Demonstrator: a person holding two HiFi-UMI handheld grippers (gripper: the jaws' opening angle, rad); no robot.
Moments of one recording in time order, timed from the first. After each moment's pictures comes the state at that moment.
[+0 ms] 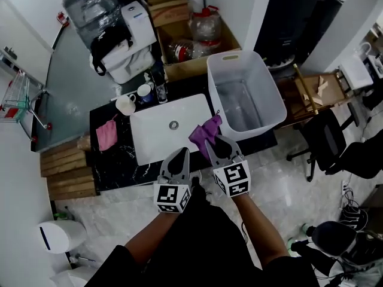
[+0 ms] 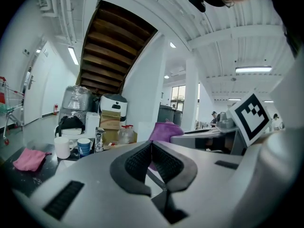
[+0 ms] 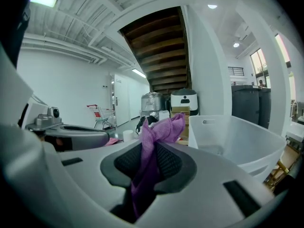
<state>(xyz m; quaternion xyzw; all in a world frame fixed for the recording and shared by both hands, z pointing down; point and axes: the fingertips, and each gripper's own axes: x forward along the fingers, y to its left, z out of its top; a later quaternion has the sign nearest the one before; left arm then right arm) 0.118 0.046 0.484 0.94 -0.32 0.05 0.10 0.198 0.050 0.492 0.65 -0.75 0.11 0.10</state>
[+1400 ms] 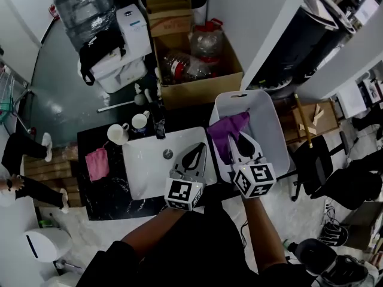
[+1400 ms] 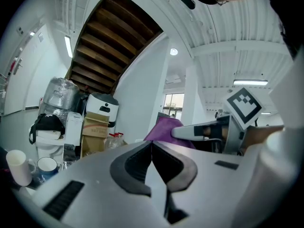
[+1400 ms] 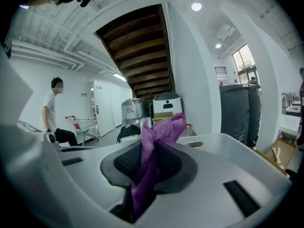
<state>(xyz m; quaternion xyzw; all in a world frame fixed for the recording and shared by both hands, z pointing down) 0.241 -0.104 0.447 0.96 -0.25 0.00 0.11 0.335 -0.093 0.430 0.71 -0.69 0.14 0.04</state>
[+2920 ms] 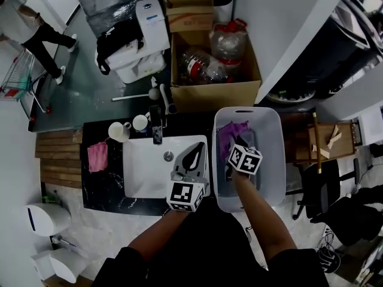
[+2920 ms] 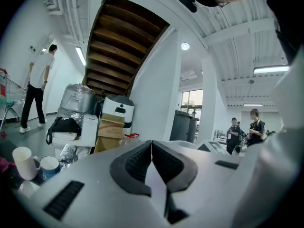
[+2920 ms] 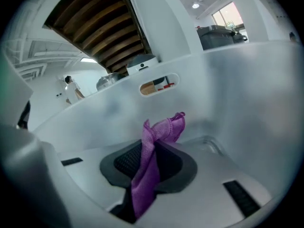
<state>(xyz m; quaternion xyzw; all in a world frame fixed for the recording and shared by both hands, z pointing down) 0.291 -0.153 0.461 0.92 -0.37 0.01 0.11 0.437 -0.174 0.622 0.70 -0.61 0.36 0.07</state>
